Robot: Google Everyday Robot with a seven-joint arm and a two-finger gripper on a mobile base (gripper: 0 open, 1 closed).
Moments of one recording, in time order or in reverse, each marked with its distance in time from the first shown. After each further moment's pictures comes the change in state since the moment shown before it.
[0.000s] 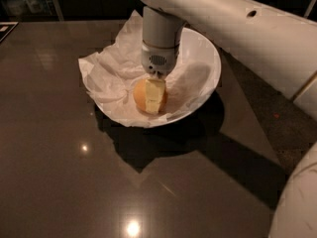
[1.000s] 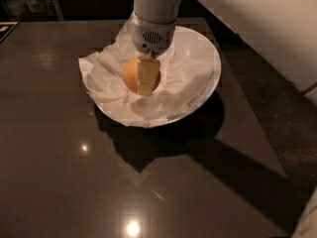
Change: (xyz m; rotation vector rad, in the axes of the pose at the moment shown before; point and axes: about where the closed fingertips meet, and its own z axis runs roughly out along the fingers) arm -0.025 0.010 -0.059 0.093 -0.065 -0.087
